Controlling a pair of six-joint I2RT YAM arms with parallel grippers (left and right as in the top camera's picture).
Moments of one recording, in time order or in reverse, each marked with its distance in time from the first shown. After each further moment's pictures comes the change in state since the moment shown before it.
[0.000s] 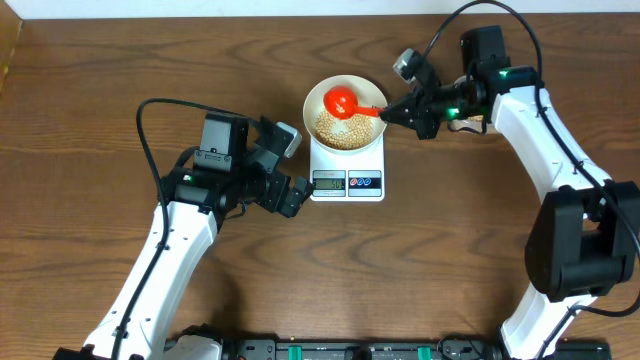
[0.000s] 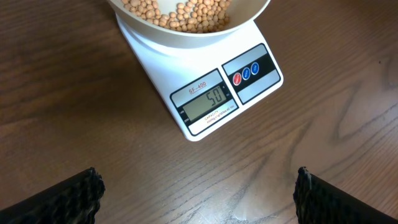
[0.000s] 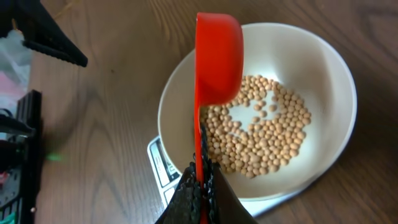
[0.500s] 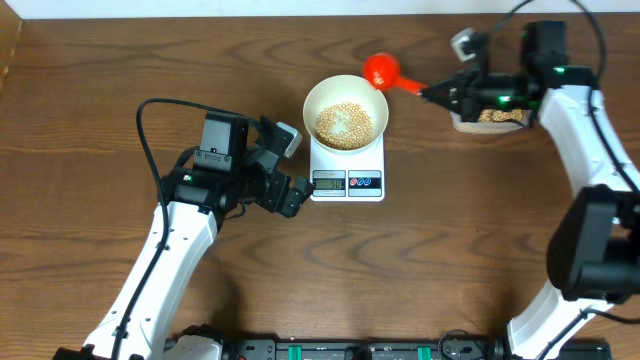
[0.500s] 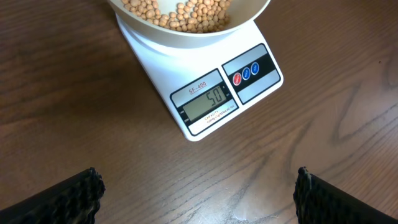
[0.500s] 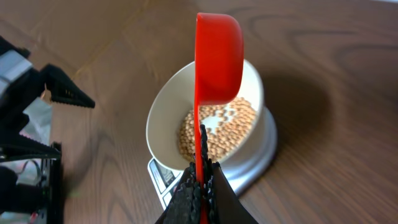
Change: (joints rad) left arm 0.000 0.000 0.000 0.000 0.000 0.000; right arm -0.208 -0.026 0.000 0.020 -0.143 0.120
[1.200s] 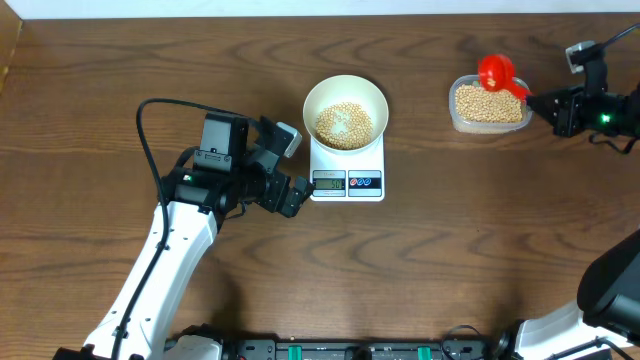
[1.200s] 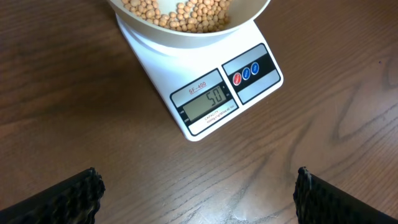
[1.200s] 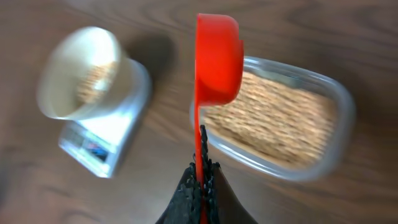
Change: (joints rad) left arm 0.000 0.000 0.000 0.000 0.000 0.000; right arm -0.346 -0.133 0.001 -0.232 0.276 -0.113
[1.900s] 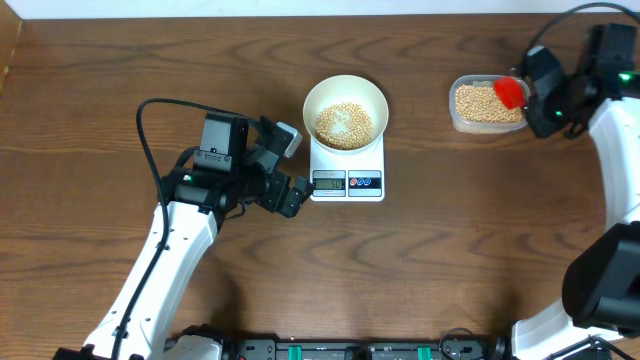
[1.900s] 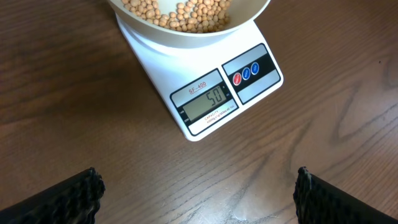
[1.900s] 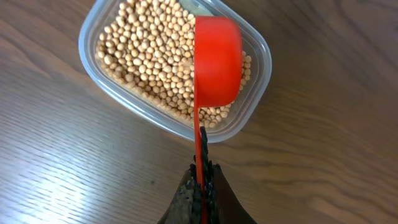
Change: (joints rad) left arm 0.000 0.000 0.000 0.000 0.000 0.000; right arm 0.229 0.000 0.000 0.055 0.703 -0.149
